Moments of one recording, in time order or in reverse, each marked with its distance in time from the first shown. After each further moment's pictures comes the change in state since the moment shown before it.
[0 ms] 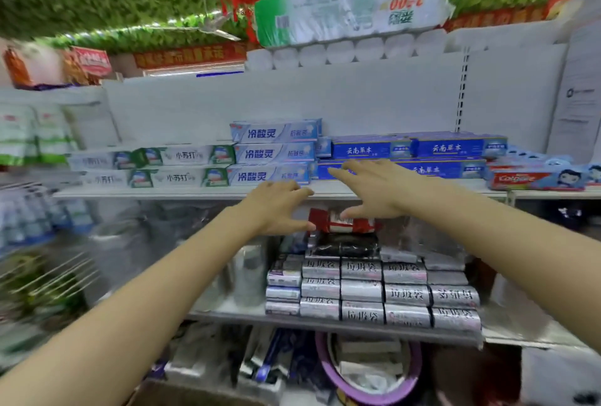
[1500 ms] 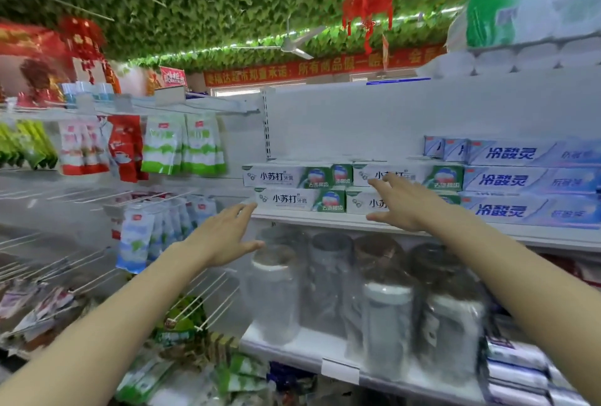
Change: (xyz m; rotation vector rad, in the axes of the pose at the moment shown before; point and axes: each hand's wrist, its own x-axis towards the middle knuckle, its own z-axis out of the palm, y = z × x) left_hand -0.234 -0.511 0.134 -0.122 -0.046 -0.409; right_hand 0.382 -0.308 -0.064 0.271 0.048 0.187
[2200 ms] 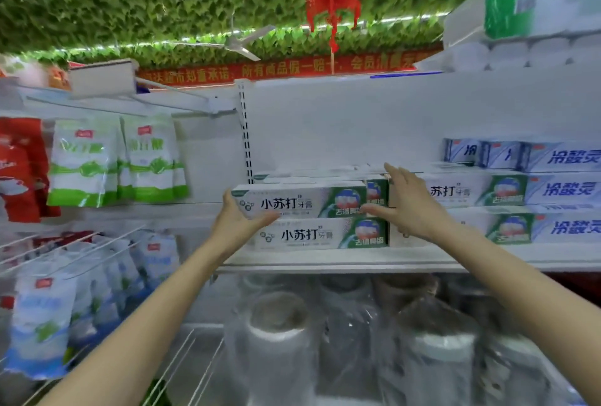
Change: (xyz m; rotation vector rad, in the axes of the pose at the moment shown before) left_hand 0.201 -0.095 0.063 -1.078 0.183 -0.193; right_hand 0.141 -0.035 0.057 0.400 0.260 0.338
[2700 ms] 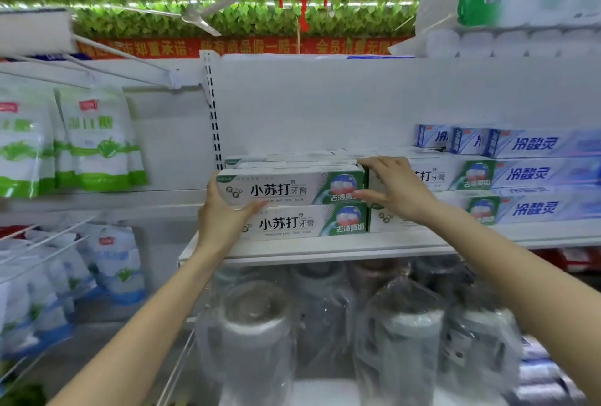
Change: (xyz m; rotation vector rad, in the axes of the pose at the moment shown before) left_hand 0.008 -0.012 0.036 -0.191 0.154 0.135; right_hand 0.009 0.016 -0.001 -0.147 0.031 -0.114
